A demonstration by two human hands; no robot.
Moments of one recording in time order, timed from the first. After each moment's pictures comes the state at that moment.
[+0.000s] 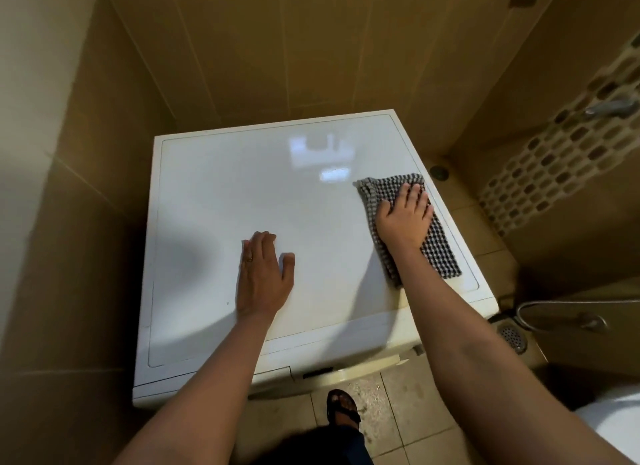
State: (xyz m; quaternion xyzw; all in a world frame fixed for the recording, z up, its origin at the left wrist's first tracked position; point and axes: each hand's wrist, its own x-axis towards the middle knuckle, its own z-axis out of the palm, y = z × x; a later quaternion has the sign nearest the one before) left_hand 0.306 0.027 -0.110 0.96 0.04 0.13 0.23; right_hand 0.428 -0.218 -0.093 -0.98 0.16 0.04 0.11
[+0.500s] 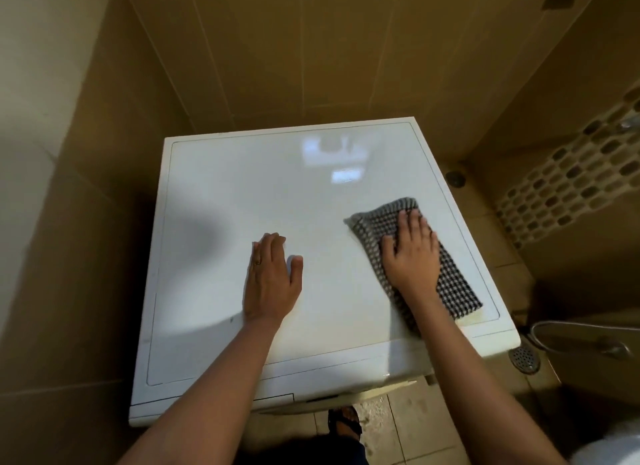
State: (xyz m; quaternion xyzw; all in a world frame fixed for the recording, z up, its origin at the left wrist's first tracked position) left_hand 0.329 0.026 -0.109 0.96 0.06 0.13 0.24; right_hand 0.395 -0.214 -0.100 -0.99 0.03 0.00 0.12
